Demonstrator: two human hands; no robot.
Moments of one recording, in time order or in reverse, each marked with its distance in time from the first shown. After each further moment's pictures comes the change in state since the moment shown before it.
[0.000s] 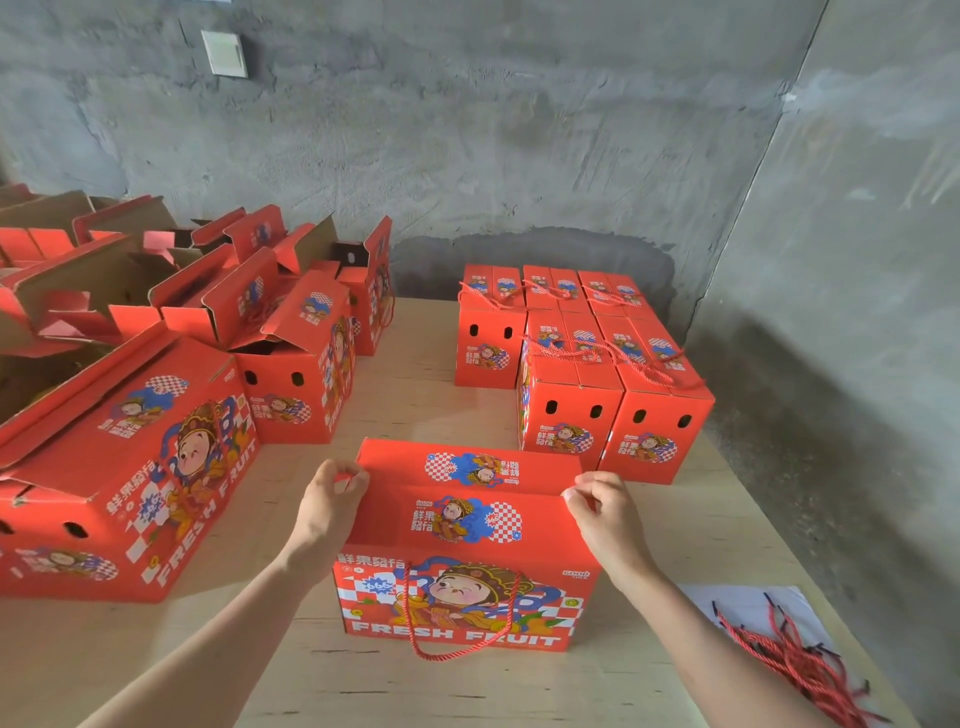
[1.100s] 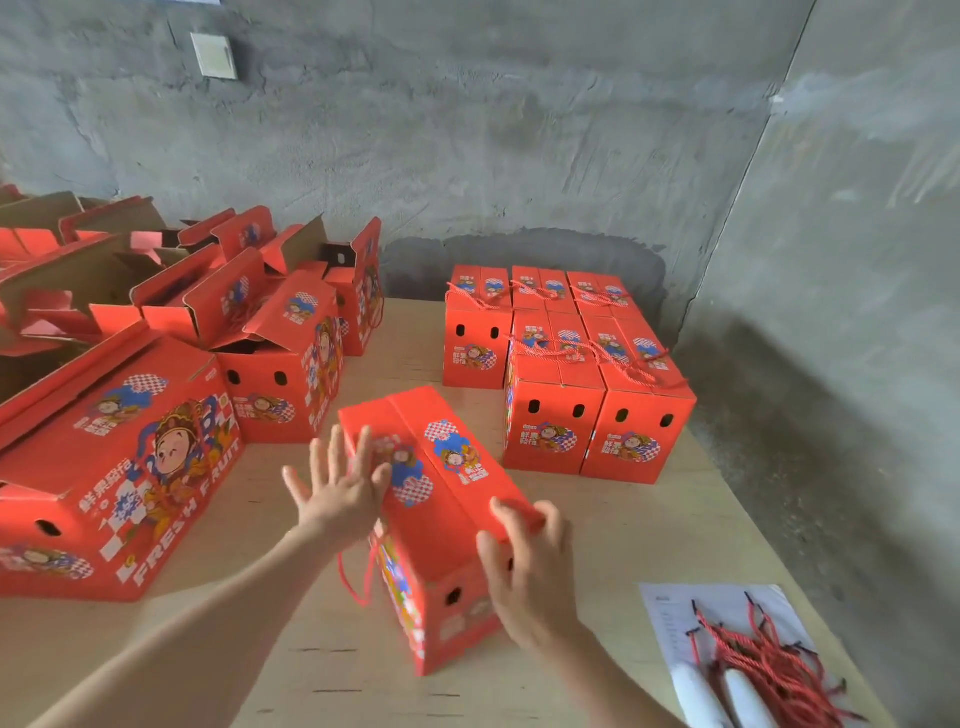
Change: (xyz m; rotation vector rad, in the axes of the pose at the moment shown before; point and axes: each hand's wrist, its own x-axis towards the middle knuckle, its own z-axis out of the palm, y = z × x) left_hand 0.012 0.000 0.038 1.010 -0.091 0.111; right_hand -0.066 -0.011 0.038 -0.192 0.073 -0.289
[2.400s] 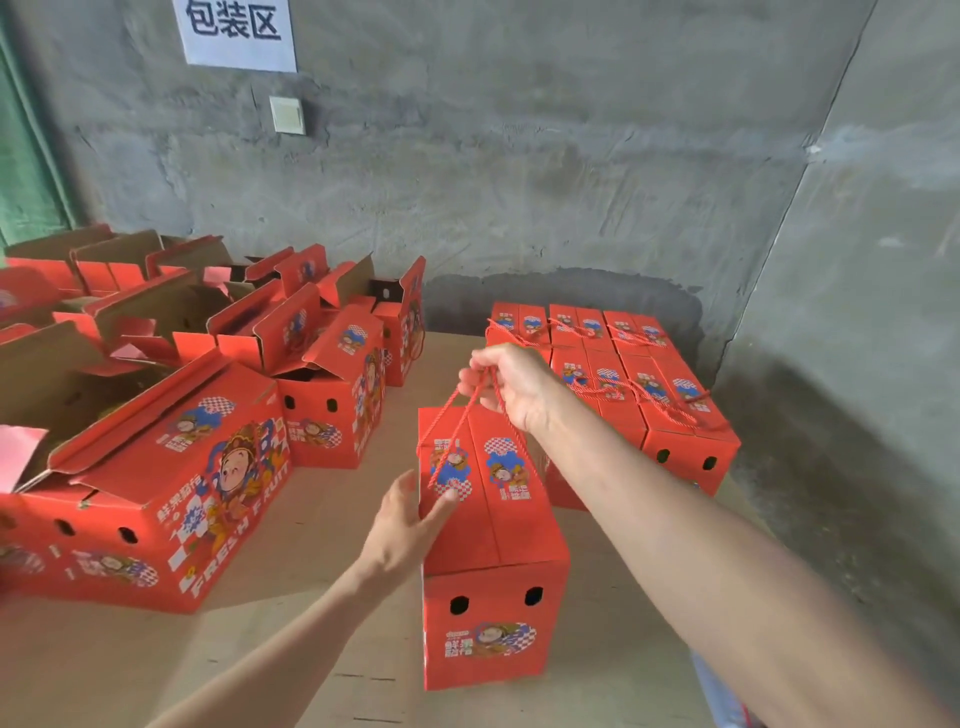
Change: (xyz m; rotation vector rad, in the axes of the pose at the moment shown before) left_hand -0.057 0.017 -0.037 -0.853 0.109 0.161; right_hand 0.188 -0.155 -0.053 0.860 -0.525 0.540
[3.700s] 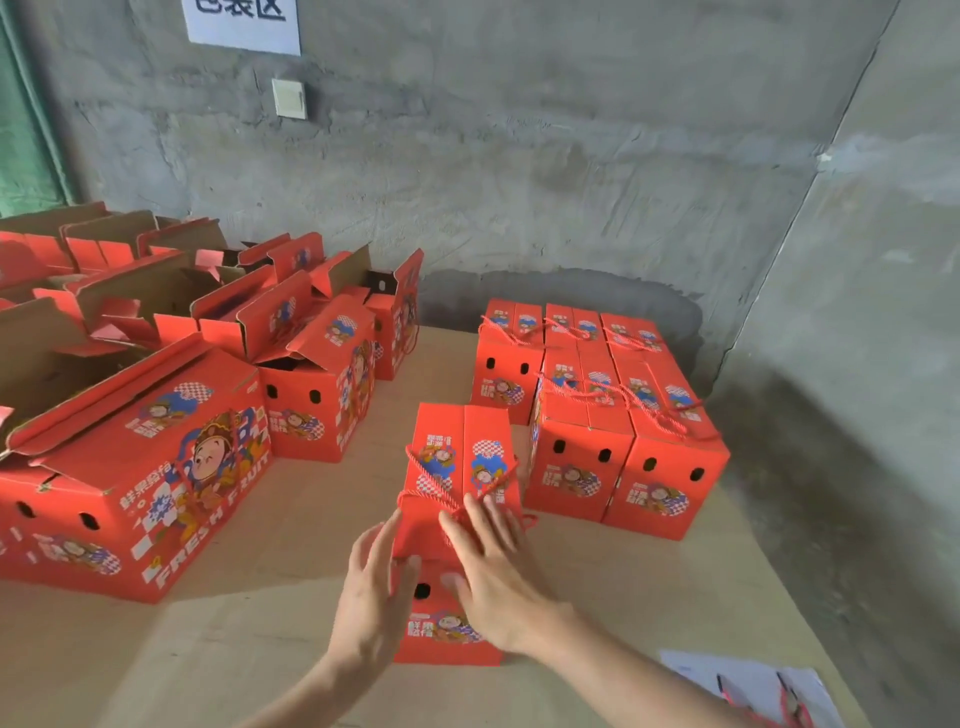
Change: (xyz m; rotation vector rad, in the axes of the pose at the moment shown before) left_hand -0.038 -0.052 0.037 0.153 0.175 0.130; right_hand -0.037 0.191 -0.042 -1.409 -0.182 -0.453
